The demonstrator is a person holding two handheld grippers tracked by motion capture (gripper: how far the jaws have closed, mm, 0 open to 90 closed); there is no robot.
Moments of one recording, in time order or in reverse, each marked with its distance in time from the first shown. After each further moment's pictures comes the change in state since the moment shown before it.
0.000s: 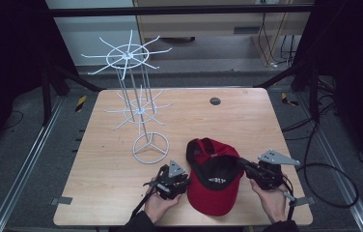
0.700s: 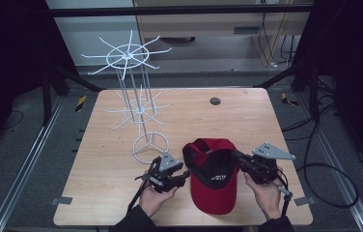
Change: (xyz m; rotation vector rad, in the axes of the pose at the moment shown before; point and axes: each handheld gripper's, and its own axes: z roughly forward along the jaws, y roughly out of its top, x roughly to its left) left arm 0.012 0.031 -0.033 -0.149 -0.008 0.011; right arm 0.019 0.028 0.002 -0.054 -0.010 -0.051
